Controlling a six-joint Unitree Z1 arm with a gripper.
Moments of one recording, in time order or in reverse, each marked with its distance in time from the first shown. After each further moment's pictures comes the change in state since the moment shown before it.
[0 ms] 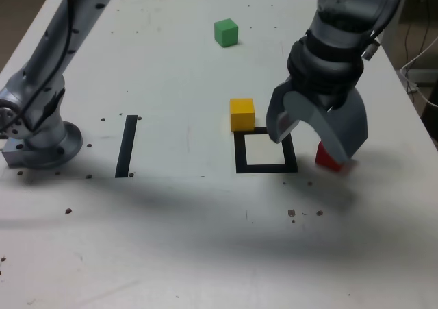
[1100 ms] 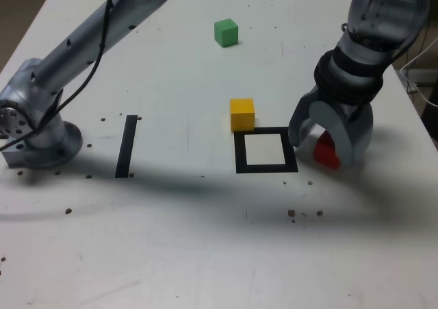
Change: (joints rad) arm 0.078 0.184 -0.192 0.046 0.025 0.028
